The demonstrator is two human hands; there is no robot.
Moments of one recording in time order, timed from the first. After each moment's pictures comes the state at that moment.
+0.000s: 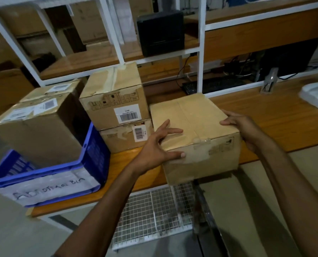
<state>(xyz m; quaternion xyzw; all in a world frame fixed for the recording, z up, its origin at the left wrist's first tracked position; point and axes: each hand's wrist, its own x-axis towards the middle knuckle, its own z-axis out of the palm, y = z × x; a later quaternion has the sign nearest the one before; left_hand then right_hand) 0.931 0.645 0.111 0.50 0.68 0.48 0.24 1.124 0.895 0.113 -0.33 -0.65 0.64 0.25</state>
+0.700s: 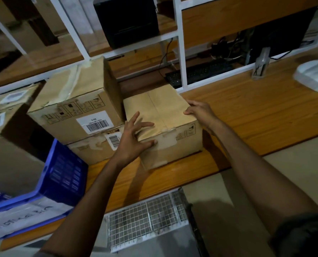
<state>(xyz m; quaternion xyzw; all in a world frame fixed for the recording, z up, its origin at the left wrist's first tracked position) 0.862 0.740 0.073 0.51 0.75 0.40 0.14 1.019 0.986 0.060 -0.34 -0.65 0.63 0.25</state>
